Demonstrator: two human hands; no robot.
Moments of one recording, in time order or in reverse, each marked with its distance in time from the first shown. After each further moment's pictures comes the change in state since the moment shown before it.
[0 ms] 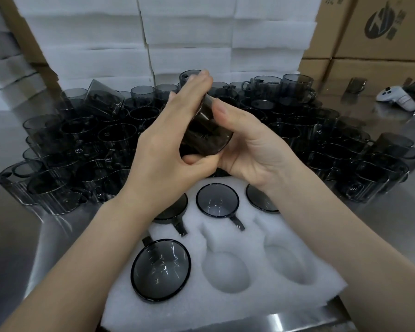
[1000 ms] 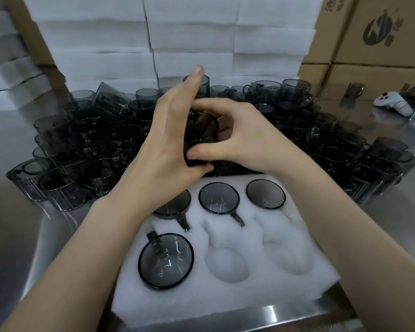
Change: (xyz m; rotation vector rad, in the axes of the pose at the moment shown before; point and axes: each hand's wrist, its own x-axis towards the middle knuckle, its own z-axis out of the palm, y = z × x) left_hand -0.002 -0.025 -0.011 -0.012 -0.169 0.042; right_hand -0.001 -0.020 0.009 -1.277 0.212 -0.088
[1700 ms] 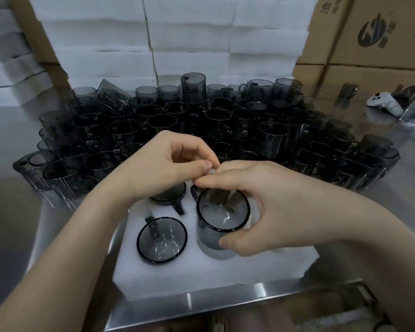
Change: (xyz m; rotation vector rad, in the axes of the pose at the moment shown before) left_hand -0.005 0.029 -0.017 -0.502 -0.389 -0.385; right_hand -0.092 -0.049 -0.012 -0.358 -0.428 -0.059
